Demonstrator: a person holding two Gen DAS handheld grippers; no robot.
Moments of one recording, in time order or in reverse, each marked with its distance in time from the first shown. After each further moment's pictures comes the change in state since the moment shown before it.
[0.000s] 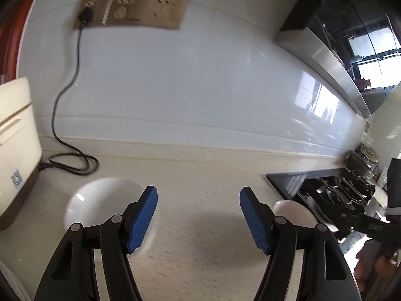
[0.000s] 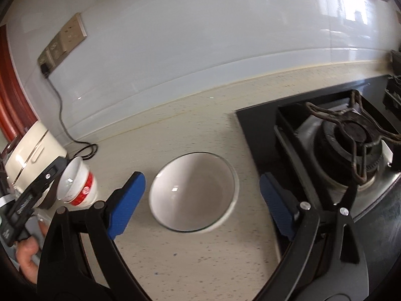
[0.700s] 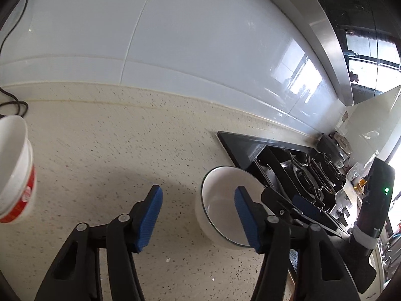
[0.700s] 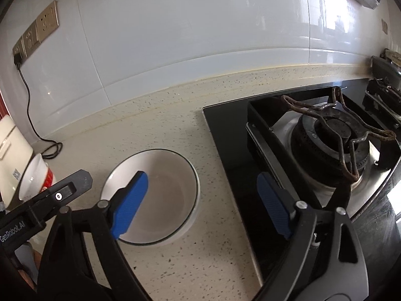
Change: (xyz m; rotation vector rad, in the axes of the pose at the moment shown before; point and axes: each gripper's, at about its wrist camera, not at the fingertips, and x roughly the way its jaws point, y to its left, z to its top) left arm 0.076 -0.068 -0.031 -0.100 0.244 -0.206; right arm 0.032 -0.010 -0.014 -0.030 -0.026 -0.170
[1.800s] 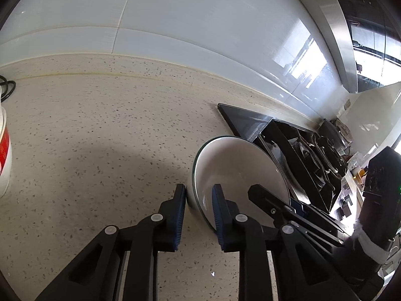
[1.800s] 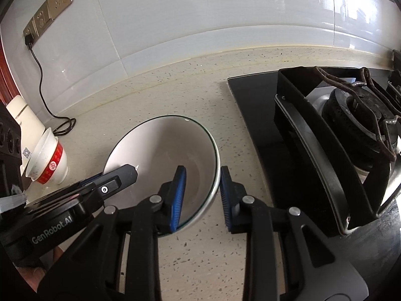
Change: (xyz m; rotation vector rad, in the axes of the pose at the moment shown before) left arm 0.033 0.000 -0.018 -0.003 0.112 -0.012; right arm 0.021 0.008 -0.020 -0.035 0.115 0.120
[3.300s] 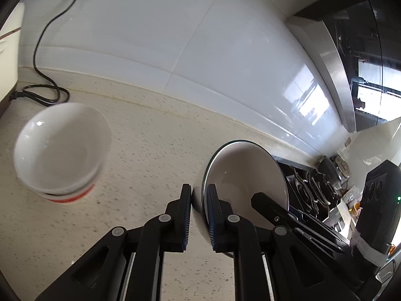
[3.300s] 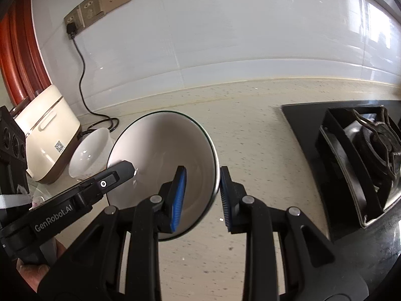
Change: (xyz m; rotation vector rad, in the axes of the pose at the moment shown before) left arm -0.106 0.059 0.000 -0.117 -0.176 0.020; right arm -0.038 0.097 0.010 -0.112 -0.055 0.087
